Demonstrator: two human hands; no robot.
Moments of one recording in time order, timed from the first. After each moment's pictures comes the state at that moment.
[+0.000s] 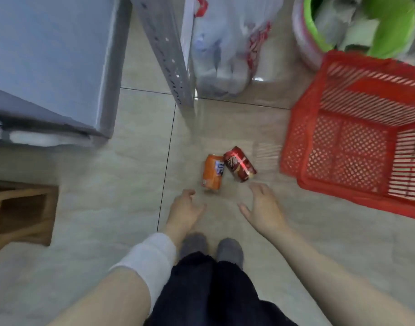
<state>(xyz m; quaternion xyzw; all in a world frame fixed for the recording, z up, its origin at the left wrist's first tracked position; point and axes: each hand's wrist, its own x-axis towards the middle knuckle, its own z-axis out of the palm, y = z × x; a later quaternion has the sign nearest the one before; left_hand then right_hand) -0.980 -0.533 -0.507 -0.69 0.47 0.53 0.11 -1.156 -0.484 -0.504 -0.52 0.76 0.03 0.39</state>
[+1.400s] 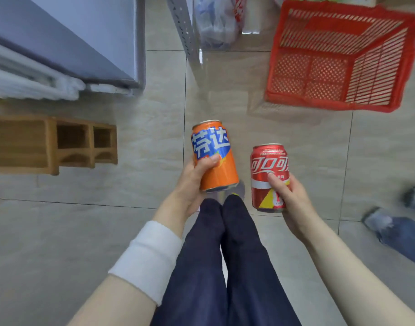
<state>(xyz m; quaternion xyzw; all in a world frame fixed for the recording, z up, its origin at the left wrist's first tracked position) -0.941 -0.361 -0.165 -0.56 0.20 0.78 -0.16 -1.109 -0.265 -0.174 -0.04 0.67 -0.40 0.63</state>
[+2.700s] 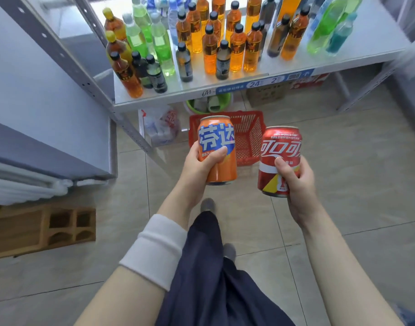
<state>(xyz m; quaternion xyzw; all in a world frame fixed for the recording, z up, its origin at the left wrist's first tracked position) -1.171 -0.275 0.113 -0.43 0.47 0.74 -0.22 -1.316 -0.151 0.106 -0.15 0.64 -0.63 0.42</state>
